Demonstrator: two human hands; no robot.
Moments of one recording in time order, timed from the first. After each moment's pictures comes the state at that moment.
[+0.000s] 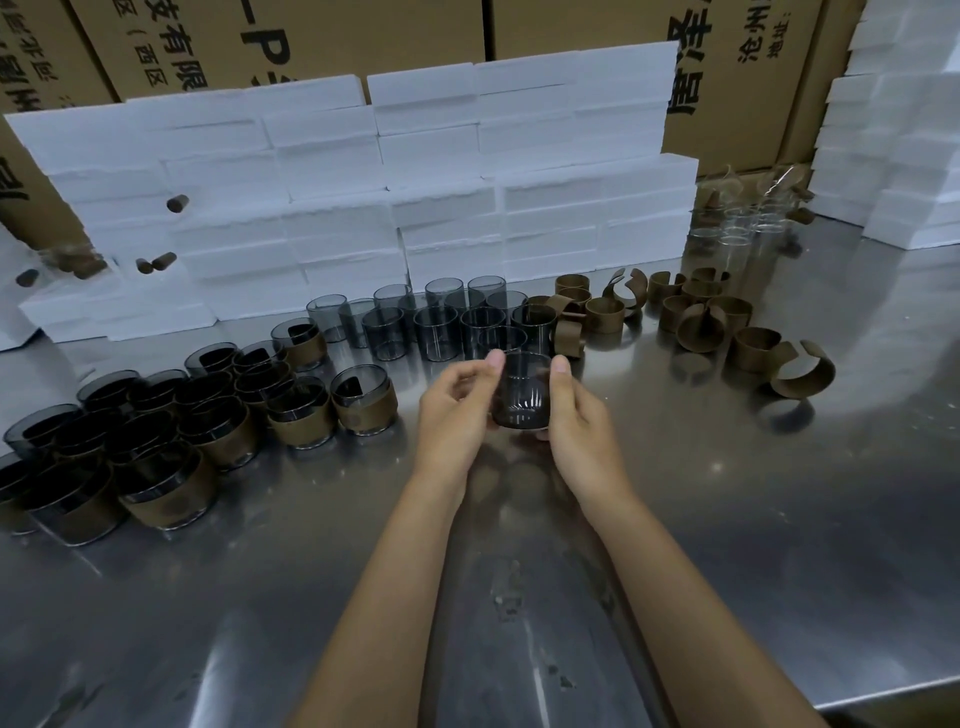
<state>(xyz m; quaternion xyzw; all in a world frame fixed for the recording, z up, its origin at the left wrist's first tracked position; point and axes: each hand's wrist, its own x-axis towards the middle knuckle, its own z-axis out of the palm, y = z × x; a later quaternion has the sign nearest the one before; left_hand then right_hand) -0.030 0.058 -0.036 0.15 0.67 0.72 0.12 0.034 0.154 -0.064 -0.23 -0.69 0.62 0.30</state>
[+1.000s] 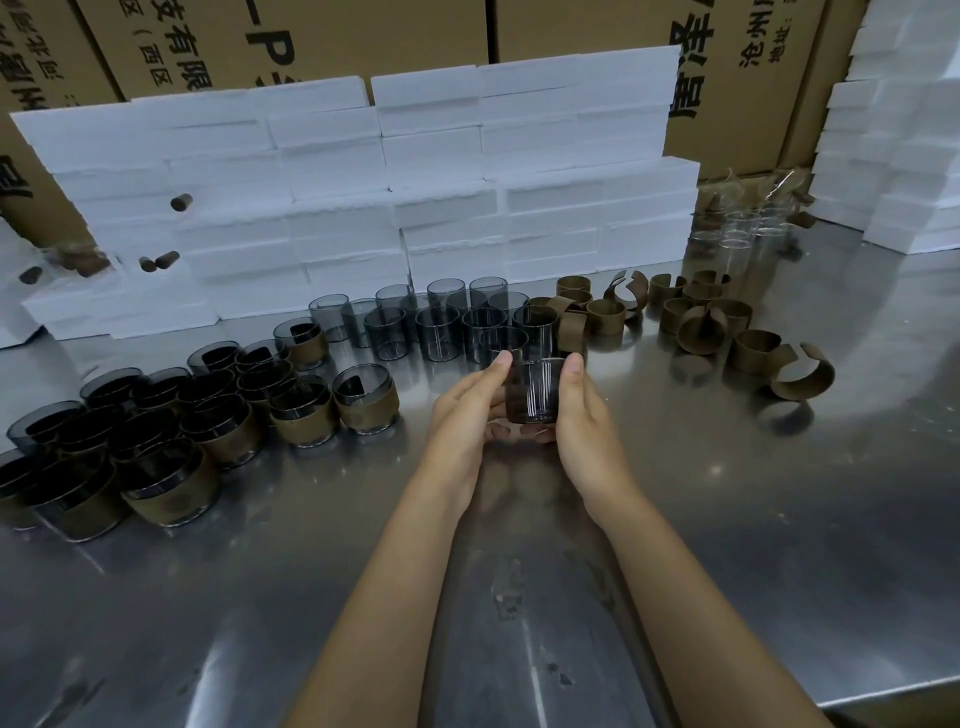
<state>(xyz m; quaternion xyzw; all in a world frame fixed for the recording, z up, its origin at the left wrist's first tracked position) -0.026 0.059 -0.034 0.15 0.59 0.75 0.24 0.036 0.158 -0.061 -0.21 -0.69 0.62 0.30</state>
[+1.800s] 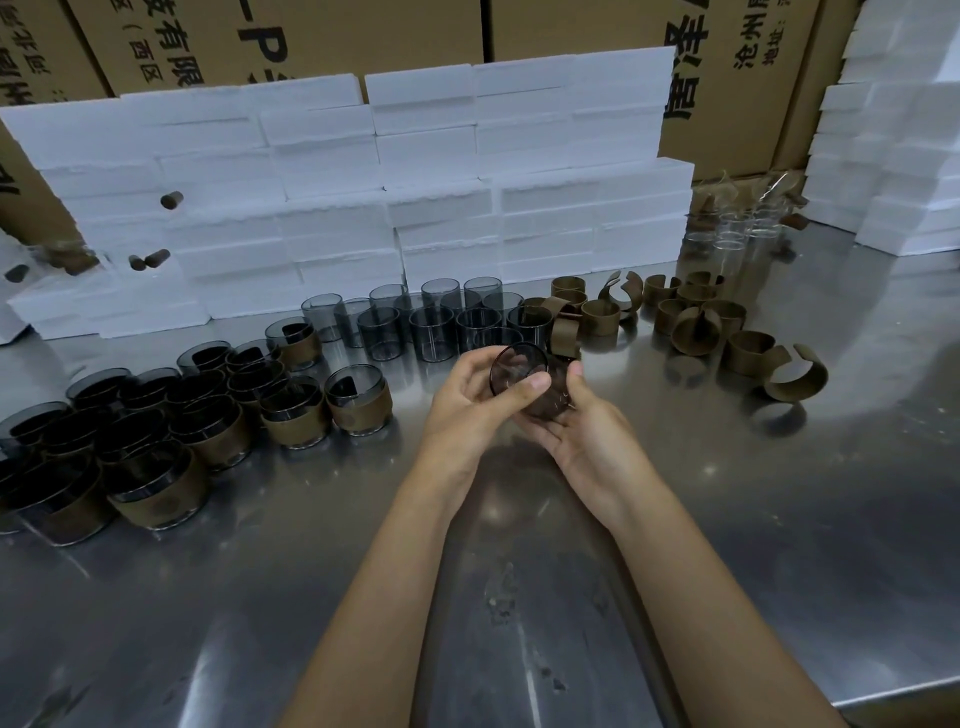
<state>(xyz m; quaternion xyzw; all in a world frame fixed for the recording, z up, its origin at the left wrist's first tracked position) -0.030 0.061 -0.039 0.24 0.60 0.74 0.20 0.043 0.168 -0.052 -0.15 -0.43 0.87 0.21</state>
